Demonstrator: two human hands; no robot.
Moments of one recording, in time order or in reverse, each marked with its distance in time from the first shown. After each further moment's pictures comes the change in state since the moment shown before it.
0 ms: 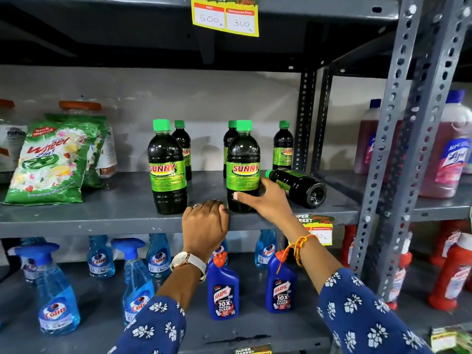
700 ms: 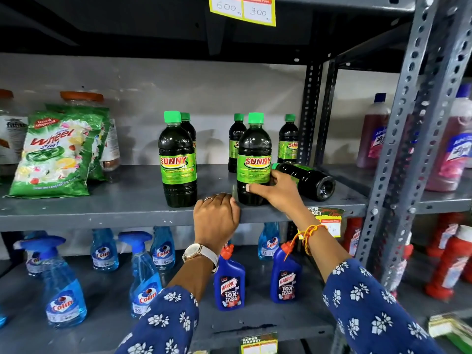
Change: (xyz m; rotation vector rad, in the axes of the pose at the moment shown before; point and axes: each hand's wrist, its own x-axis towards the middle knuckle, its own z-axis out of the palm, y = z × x) left_hand 0.001 -0.001 -0.002 -0.020 -0.016 -0.025; right_hand 0.003 -0.005 0.002 0.008 0.050 0.057
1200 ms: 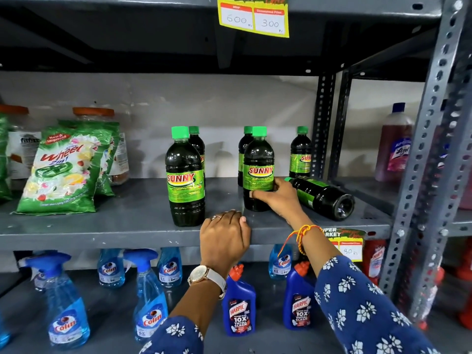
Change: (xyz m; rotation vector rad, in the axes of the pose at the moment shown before) left_hand 0.003 -0.002 0.005 -0.005 0.007 0.004; right_hand 0.051 0.014 0.023 0.017 0.065 0.037
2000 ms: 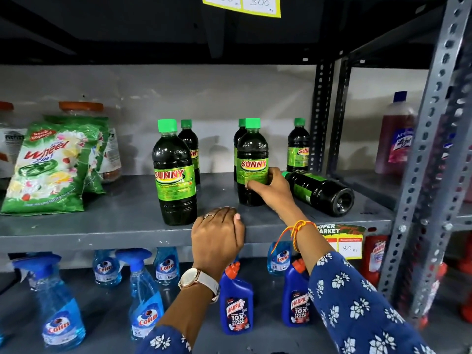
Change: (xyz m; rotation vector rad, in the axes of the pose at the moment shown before) left_hand 0.000 0.002 0.002 0.007 0.029 0.012; right_hand 0.017 0.011 0.009 0.033 0.046 -0.005
